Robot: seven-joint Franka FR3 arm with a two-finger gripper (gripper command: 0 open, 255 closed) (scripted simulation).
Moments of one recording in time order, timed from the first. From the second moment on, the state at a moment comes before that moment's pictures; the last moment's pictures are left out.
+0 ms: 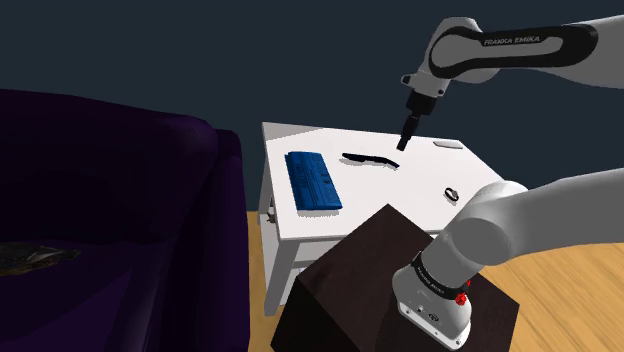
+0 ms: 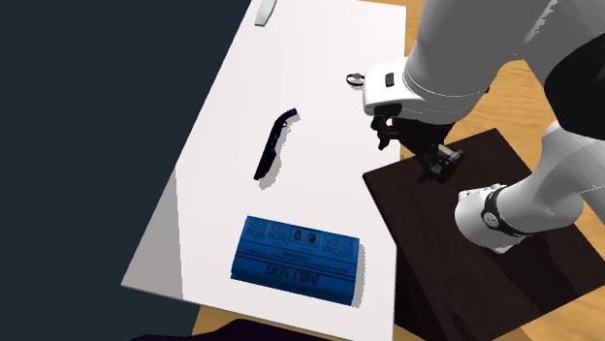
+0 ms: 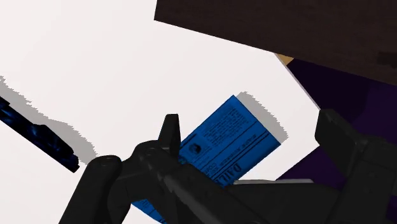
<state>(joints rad) -0.05 -0.64 -0.43 -2.57 -0.20 1.83 -0.63</state>
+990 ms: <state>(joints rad) 0.07 -0.06 -0.80 -2.39 -0.10 2.24 -1.30</state>
